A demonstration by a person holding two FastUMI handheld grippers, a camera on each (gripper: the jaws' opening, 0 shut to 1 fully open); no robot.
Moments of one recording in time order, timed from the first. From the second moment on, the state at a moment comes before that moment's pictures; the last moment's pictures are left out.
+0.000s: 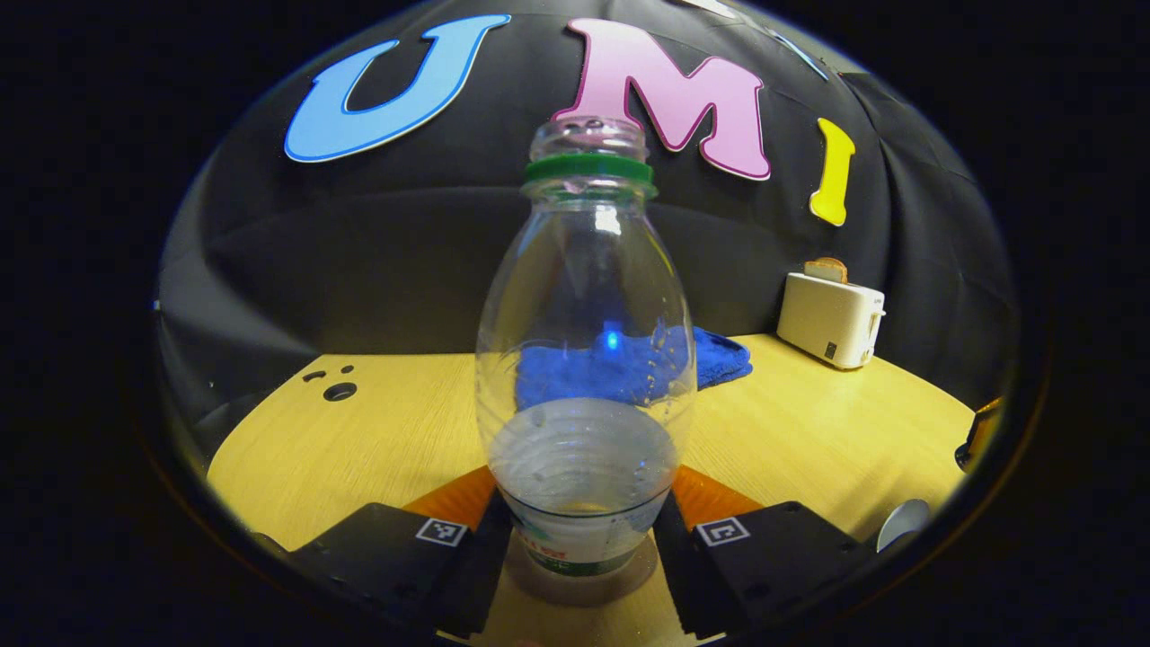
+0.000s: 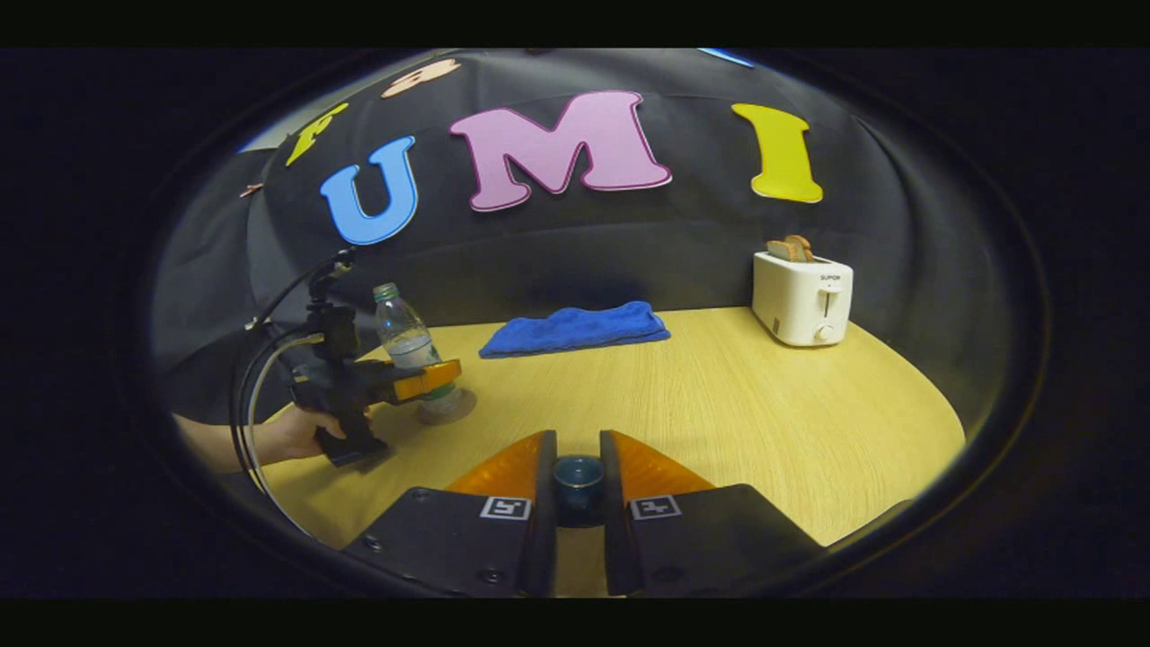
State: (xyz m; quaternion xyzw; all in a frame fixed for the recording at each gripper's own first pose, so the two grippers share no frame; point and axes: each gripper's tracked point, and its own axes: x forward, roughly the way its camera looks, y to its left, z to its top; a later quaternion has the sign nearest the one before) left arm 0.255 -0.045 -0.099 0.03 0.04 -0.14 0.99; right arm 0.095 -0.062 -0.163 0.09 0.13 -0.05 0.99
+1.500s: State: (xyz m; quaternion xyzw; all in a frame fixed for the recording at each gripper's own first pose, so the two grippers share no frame) left arm 0.083 0.017 -0.089 -0.04 0.03 -0.08 0.99; right arm 0.130 -0.001 -0.206 0.03 0.09 0.00 1.00
